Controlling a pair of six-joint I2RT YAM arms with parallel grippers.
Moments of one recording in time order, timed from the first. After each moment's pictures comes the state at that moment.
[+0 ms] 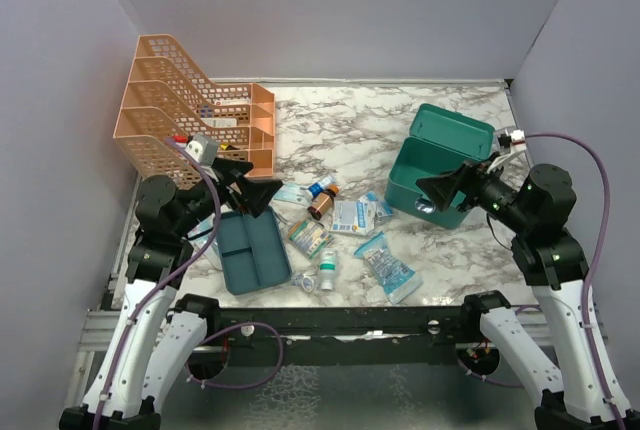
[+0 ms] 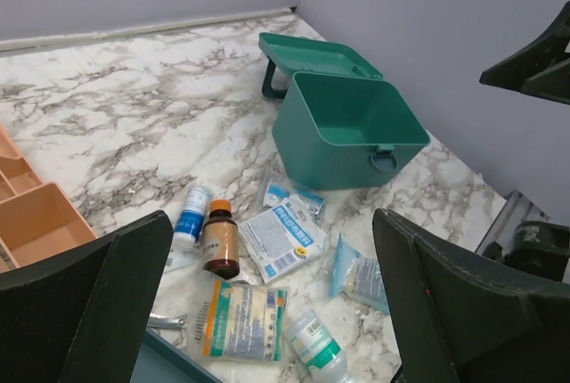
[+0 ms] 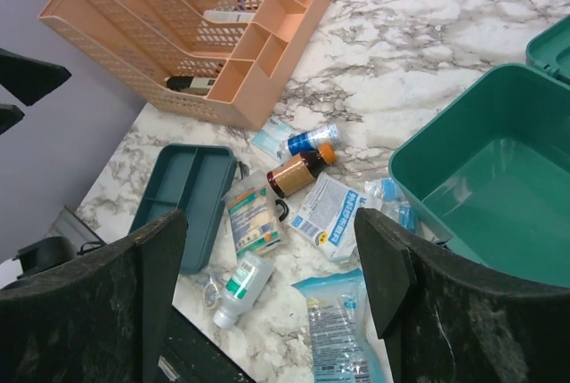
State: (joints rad) left arm -0.20 0.64 0.76 -0.13 0.61 -0.36; right arm 0.16 0.64 0.91 -0.46 -0.50 0.38
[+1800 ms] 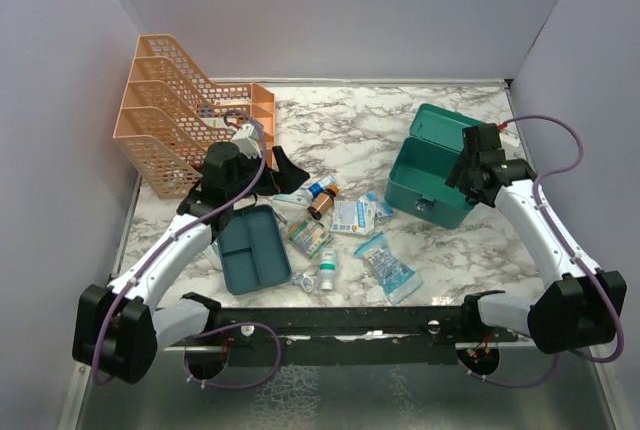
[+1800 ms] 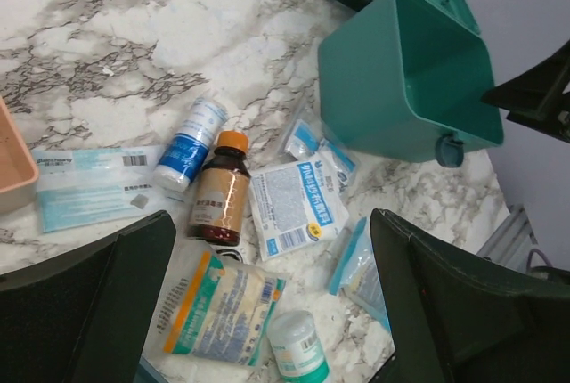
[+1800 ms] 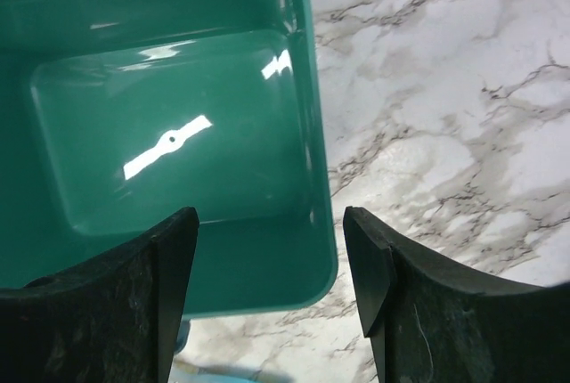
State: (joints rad) left arm -0.35 1.07 0.71 0.01 0.40 -0.56; right arm 0.15 1.21 1.03 -0.81 0.42 0.60
